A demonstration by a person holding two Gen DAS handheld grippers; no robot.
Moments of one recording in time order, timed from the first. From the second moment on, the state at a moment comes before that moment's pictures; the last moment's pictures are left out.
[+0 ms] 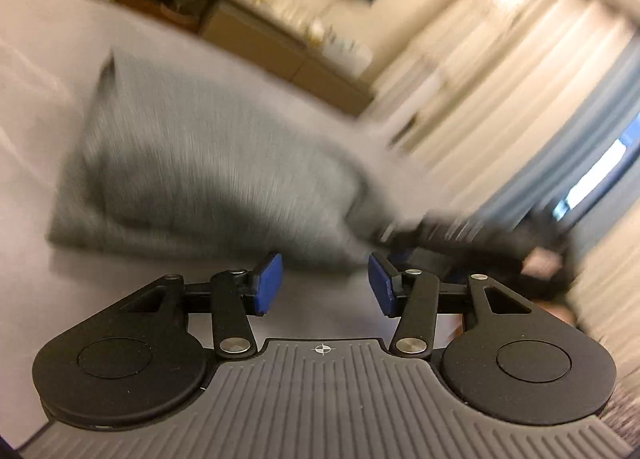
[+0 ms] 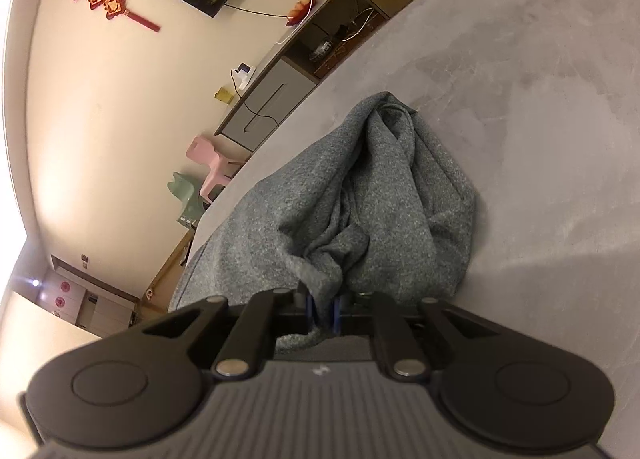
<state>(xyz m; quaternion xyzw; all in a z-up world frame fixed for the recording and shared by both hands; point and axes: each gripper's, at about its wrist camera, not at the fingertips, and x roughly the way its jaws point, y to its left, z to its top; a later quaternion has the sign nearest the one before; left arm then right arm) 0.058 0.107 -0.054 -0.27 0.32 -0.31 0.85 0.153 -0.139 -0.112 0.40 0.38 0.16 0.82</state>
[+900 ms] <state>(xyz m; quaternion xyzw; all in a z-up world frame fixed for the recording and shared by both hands) 0.174 0.134 -0.063 -0.19 0.39 -0.19 0.88 0.226 -0.077 -0.063 0.02 0.38 0.15 0.91</state>
